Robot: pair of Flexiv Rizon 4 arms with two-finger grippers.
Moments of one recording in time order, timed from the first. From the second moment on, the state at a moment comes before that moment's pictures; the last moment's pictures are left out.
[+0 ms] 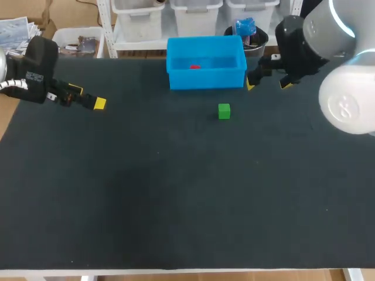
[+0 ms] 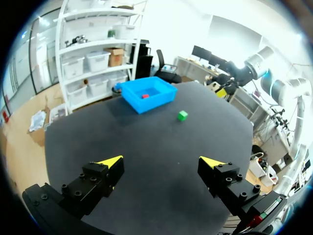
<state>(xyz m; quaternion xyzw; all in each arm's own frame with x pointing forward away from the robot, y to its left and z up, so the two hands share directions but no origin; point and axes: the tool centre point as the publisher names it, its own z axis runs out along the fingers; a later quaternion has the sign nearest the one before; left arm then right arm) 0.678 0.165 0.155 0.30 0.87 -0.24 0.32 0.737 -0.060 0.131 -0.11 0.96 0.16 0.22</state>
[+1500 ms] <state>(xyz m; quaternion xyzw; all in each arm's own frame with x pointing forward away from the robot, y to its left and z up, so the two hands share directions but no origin) 0.678 0.165 0.155 0.30 0.87 -0.24 0.32 0.778 0.004 0.062 -0.05 0.99 0.05 0.15</state>
